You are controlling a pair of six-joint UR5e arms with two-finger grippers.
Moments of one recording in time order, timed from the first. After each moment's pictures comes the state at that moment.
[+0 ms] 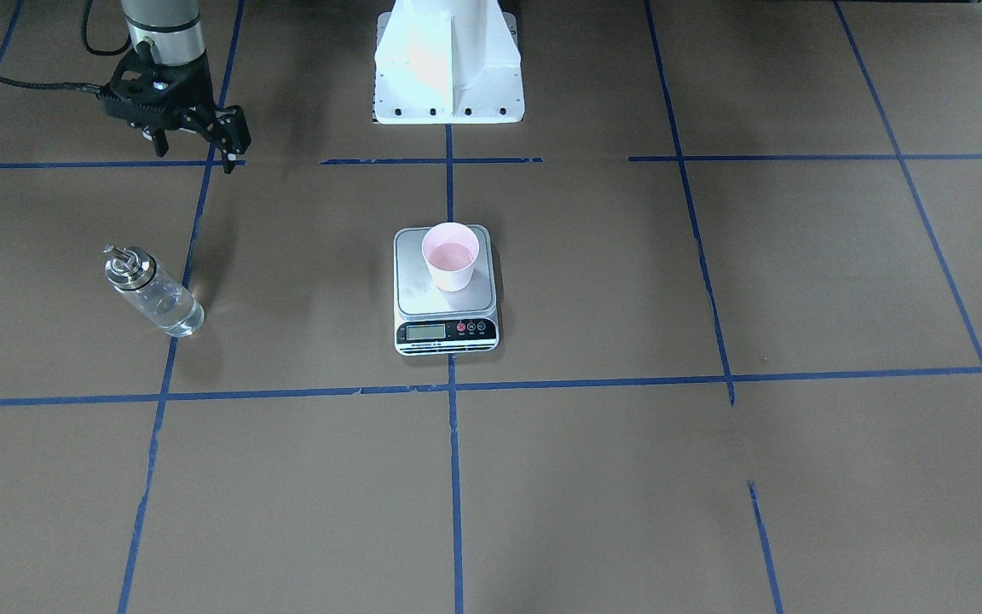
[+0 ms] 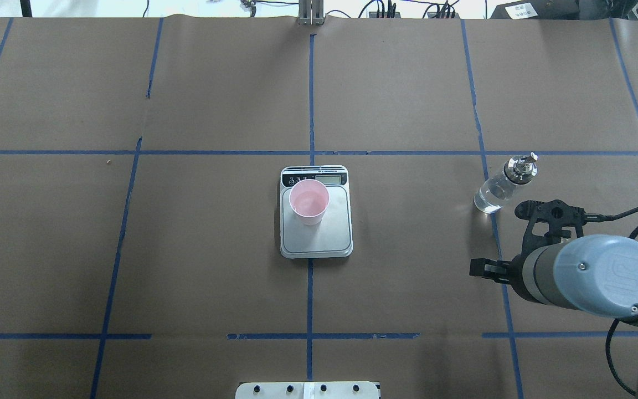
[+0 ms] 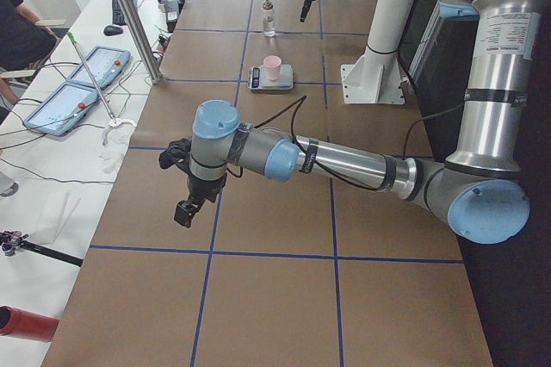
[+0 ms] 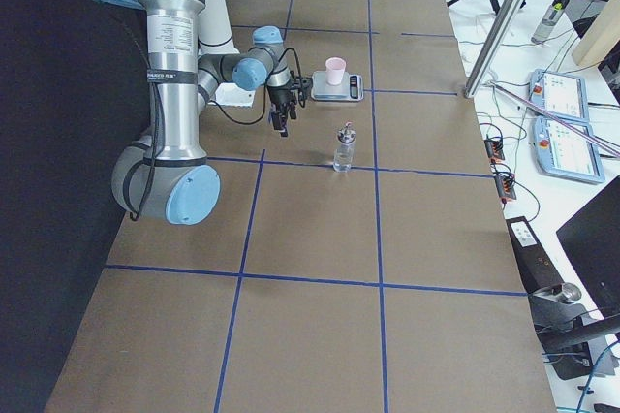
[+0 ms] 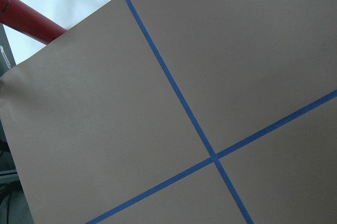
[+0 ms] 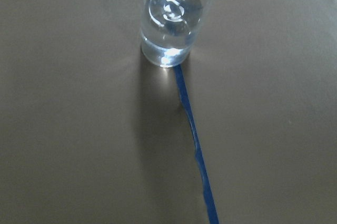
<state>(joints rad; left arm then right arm) -1.58 -1.64 -1.71 -1.72 -2.19 0.30 0.36 -1.57 2.36 -1.74 1.64 1.50</state>
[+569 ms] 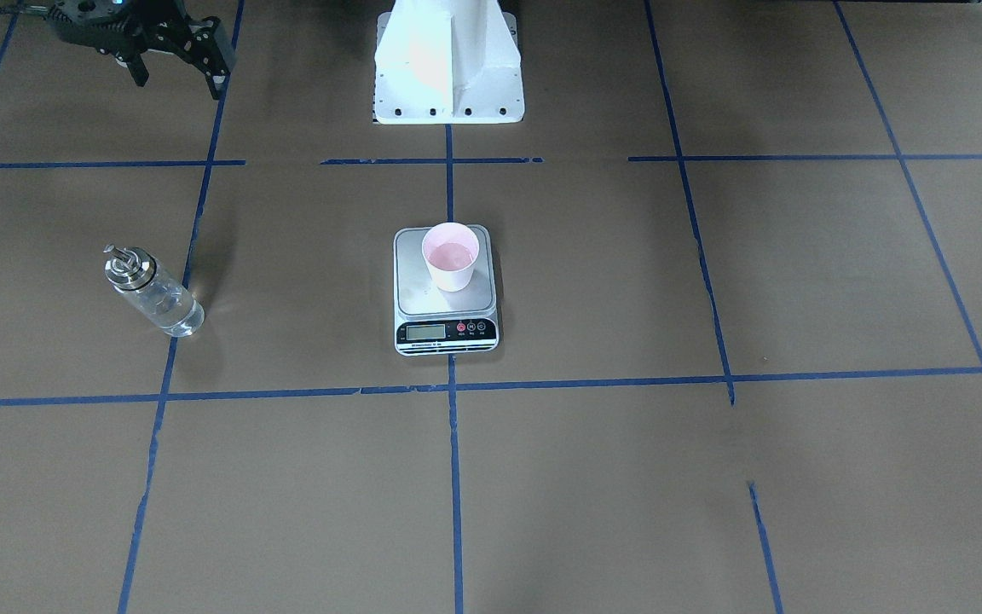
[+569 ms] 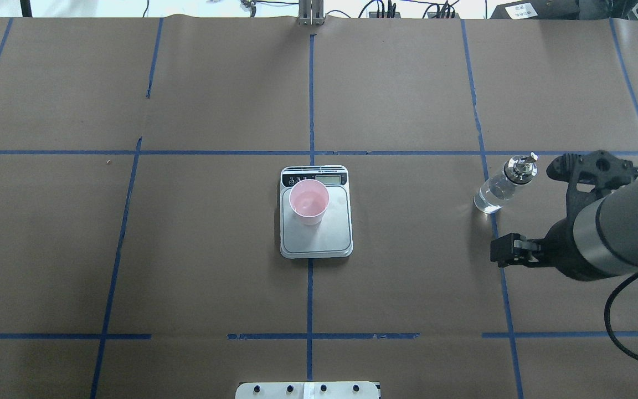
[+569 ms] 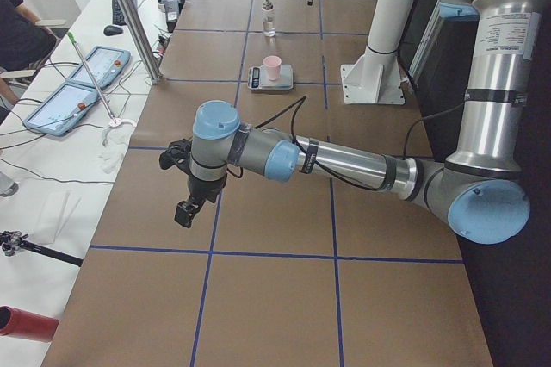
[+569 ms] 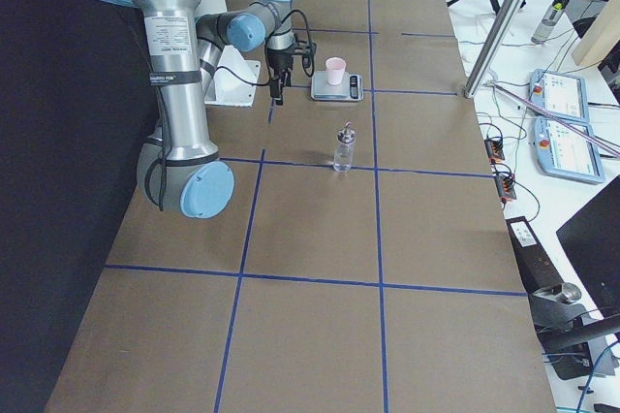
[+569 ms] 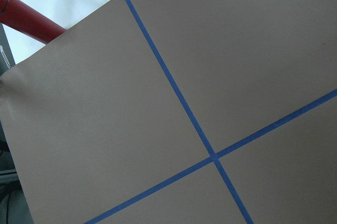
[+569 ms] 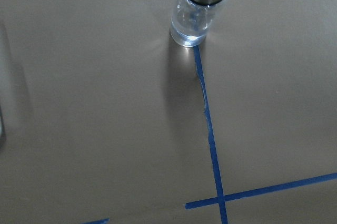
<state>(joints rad) -1.58 -1.64 -1.71 -1.72 -2.19 0.30 0.60 -1.37 2.52 -2.10 1.90 1.24</state>
